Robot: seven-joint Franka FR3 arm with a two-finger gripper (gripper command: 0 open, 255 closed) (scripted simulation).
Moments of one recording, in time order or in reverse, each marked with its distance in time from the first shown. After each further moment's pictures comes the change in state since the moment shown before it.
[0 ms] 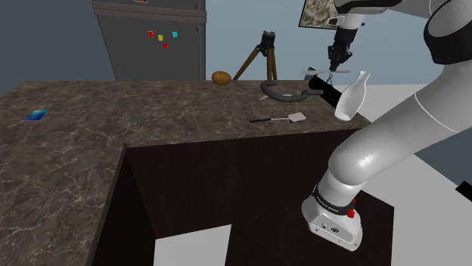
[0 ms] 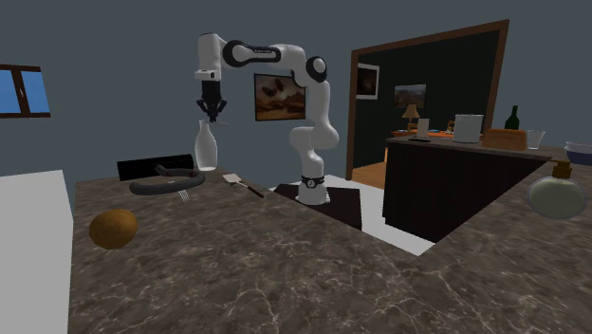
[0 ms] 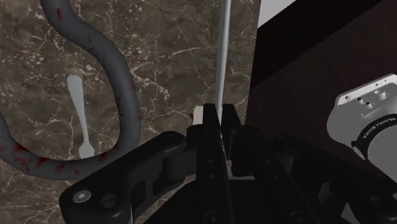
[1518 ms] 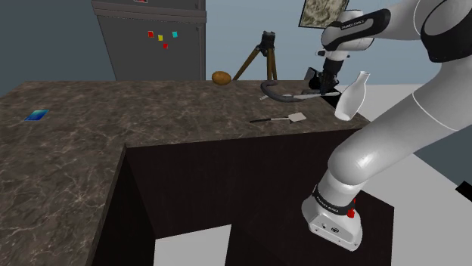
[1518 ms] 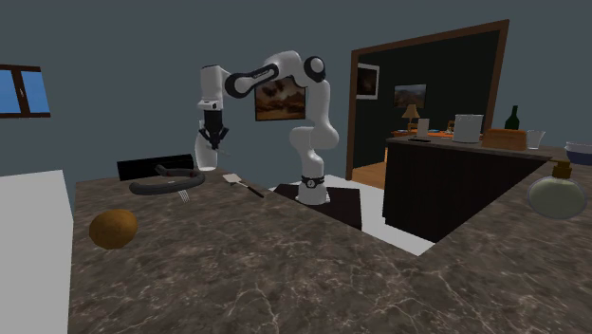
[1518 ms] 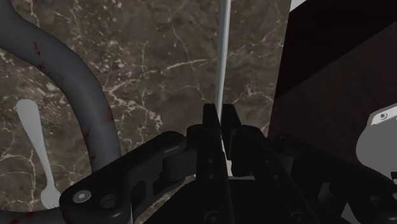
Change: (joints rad) arm -0.012 0.021 -0.061 -0.290 -0.026 0.310 0.022
